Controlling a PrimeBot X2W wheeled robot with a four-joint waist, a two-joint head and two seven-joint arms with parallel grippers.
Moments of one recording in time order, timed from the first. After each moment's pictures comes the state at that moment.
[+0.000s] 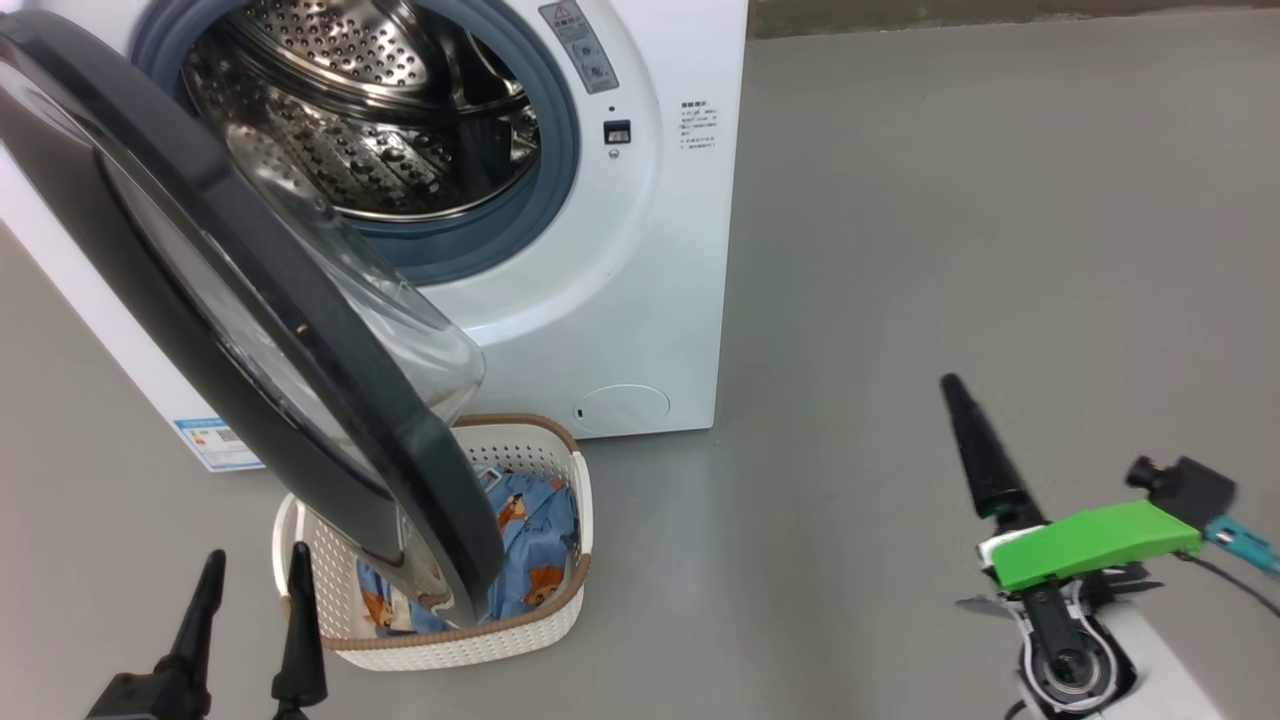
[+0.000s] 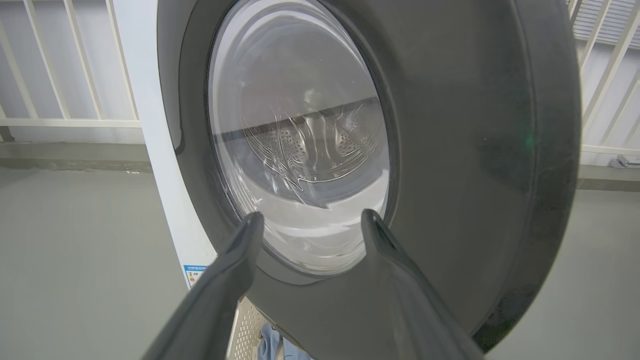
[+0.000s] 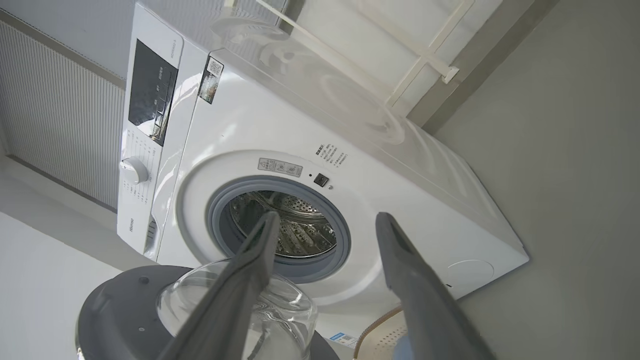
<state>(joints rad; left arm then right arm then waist) 0.02 0.03 0.05 0.14 -0.18 -0.10 -0.25 -0.30 -0.22 0.30 0.32 1.36 0.12 -0.17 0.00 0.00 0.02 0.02</state>
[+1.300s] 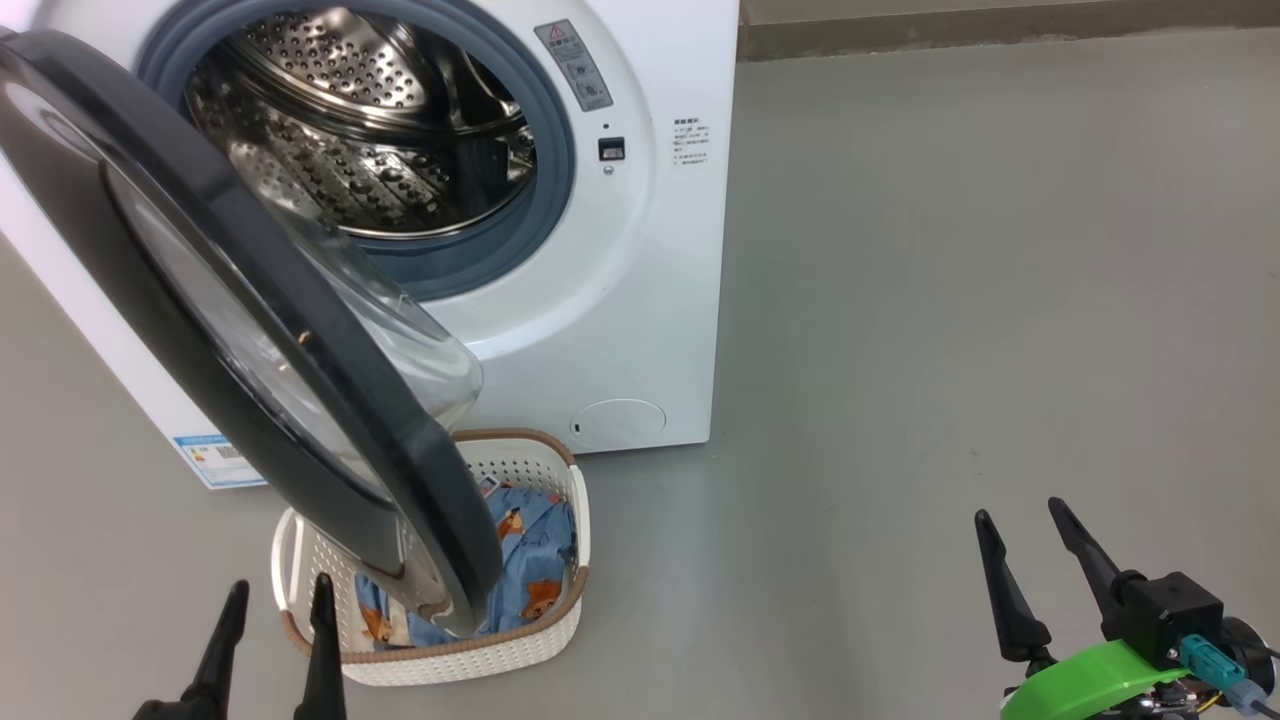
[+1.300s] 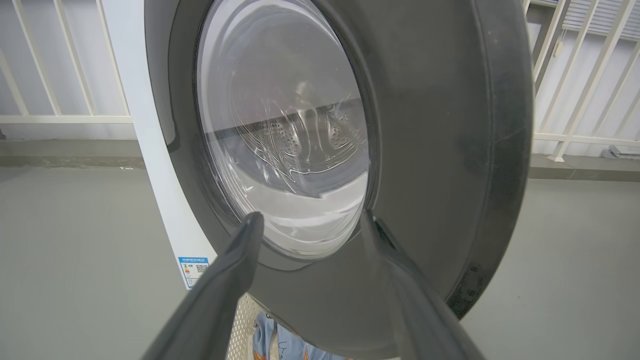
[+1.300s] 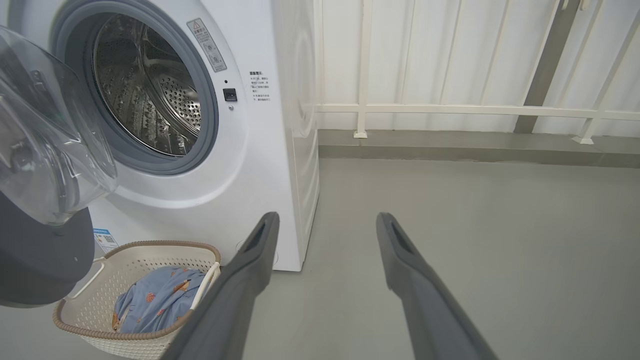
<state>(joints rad) 0.07 0.03 0.00 0.12 -0.18 -0.07 -0.25 -0.04 -0.10 -0.06 0.22 0.11 0.12 -0.25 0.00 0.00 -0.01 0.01</state>
